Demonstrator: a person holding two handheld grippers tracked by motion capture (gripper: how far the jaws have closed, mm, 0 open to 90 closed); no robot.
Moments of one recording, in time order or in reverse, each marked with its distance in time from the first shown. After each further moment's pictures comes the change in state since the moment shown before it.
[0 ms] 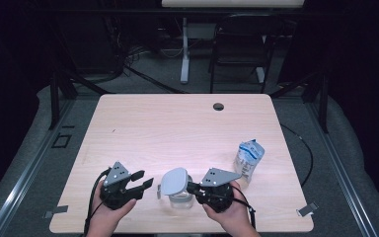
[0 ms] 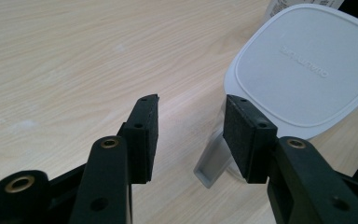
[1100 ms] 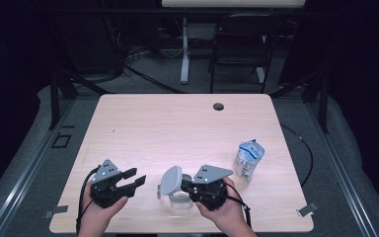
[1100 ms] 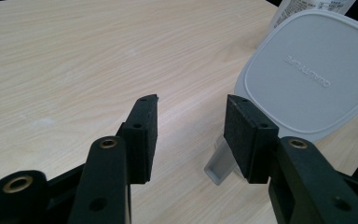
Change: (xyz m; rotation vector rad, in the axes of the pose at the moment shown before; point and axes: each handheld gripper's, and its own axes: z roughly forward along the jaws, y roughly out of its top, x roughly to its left) left arm 0.014 0.003 -0.016 -0.029 -0.005 -0.027; right arm 0.011 0.022 0.004 0.030 -0.010 -0.011
